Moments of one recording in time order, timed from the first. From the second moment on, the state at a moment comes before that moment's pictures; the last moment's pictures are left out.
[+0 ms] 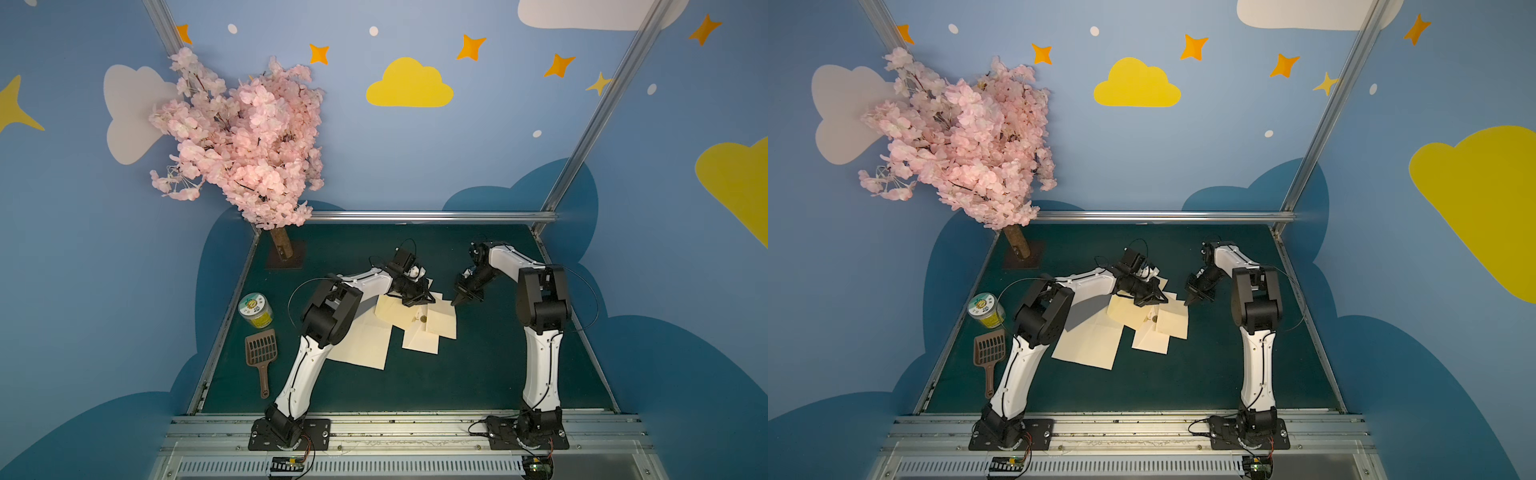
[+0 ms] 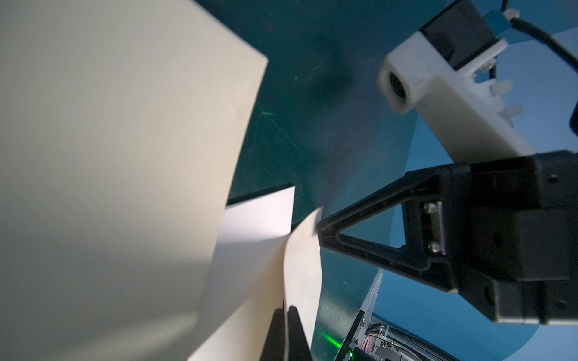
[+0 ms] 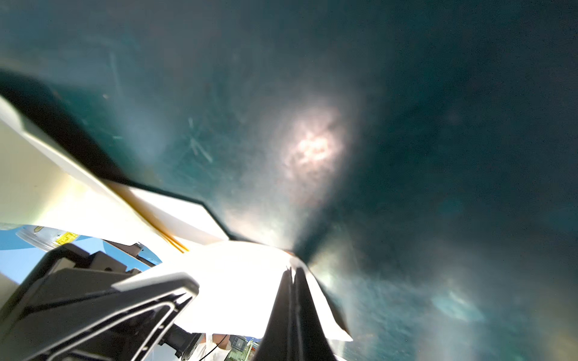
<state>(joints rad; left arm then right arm) -0.59 2.32 1.67 -0.32 0.73 -0.78 0.20 2.25 1.70 -1.15 -0.54 0.45</state>
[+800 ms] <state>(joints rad) -0.55 2.04 1.66 -0.33 0.57 -0.75 0.24 1.67 1.30 -0.90 -0.76 0.81</state>
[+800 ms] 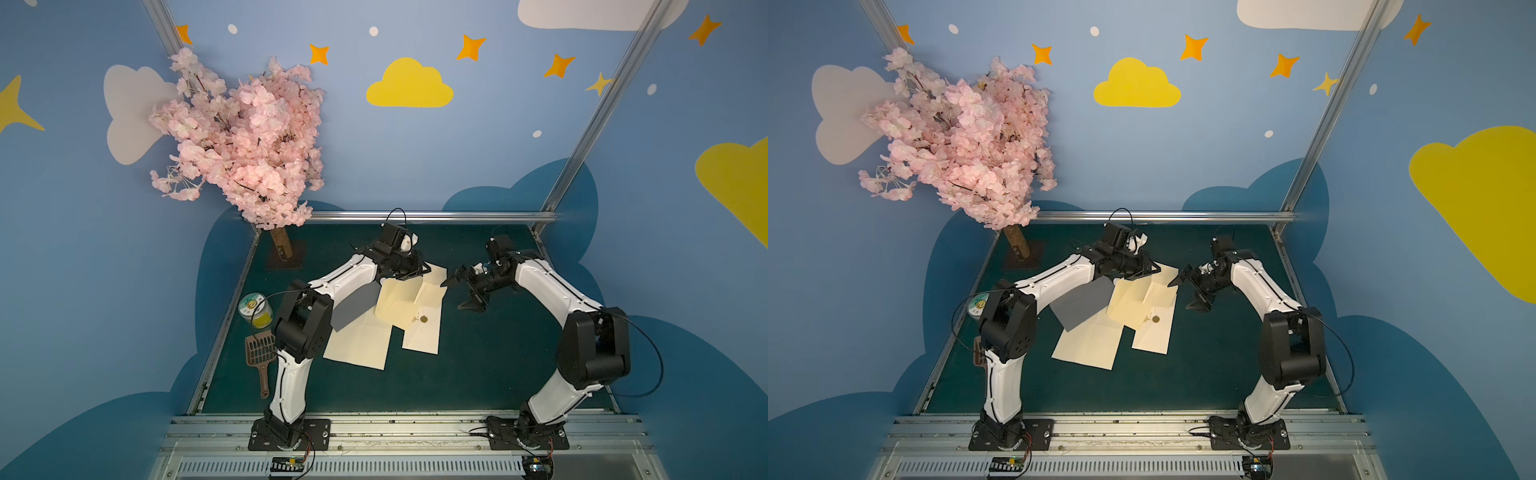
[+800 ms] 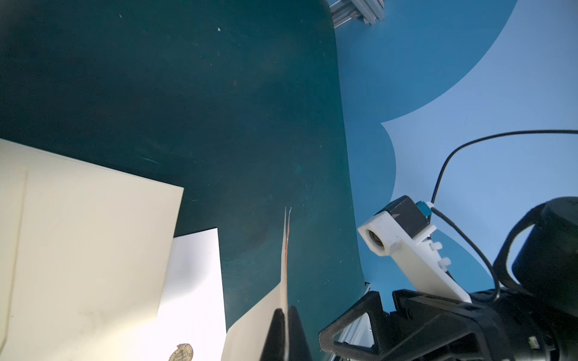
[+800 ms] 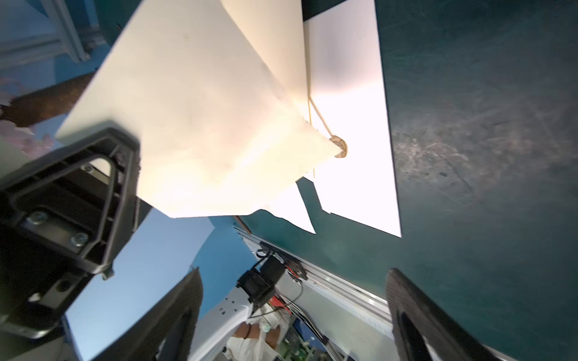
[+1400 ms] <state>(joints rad) -0.60 1.85 1.43 -0.21 0.39 -0.75 0.28 1.57 1.00 -0.25 -0.77 1.45</state>
